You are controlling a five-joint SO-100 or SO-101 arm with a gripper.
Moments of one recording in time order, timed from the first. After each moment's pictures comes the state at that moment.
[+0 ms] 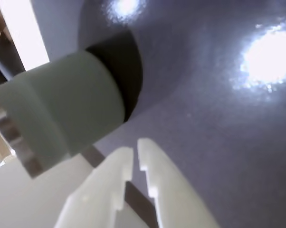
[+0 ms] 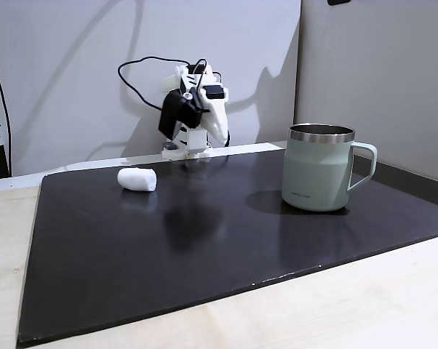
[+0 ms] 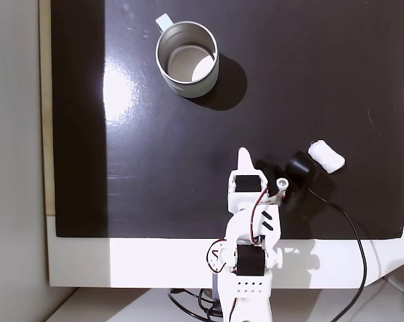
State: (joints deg) arm 2.4 181.5 170.3 48.3 -1.2
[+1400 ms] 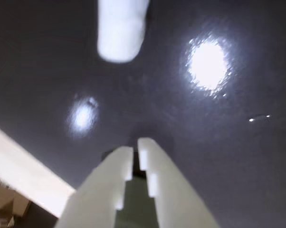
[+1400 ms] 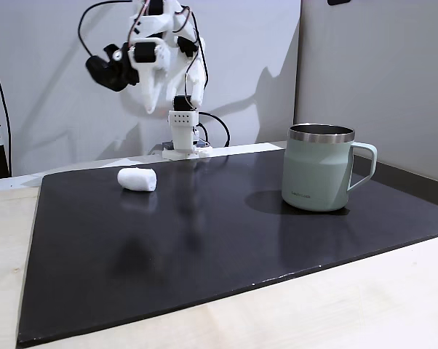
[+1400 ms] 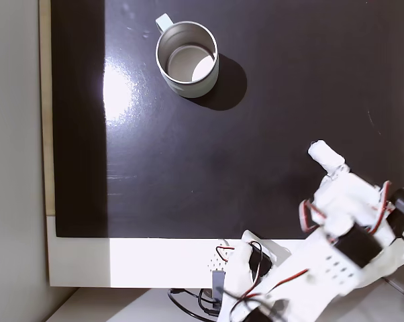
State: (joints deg) arm 39.1 117.4 103.4 83.6 -4.8
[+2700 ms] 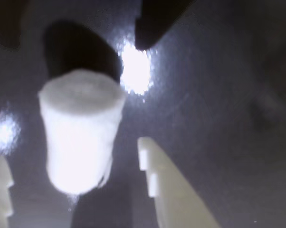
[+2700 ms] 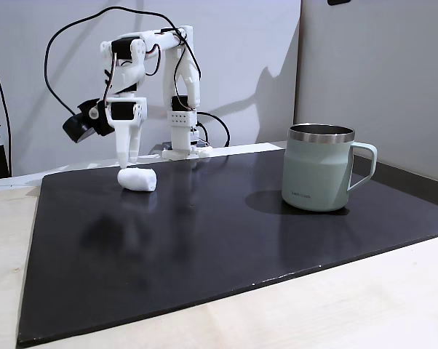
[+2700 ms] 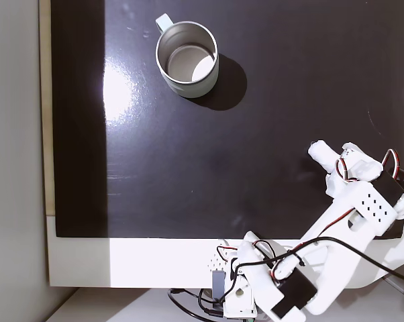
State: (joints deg) arm 44.9 88.8 103.1 71.5 -18.0
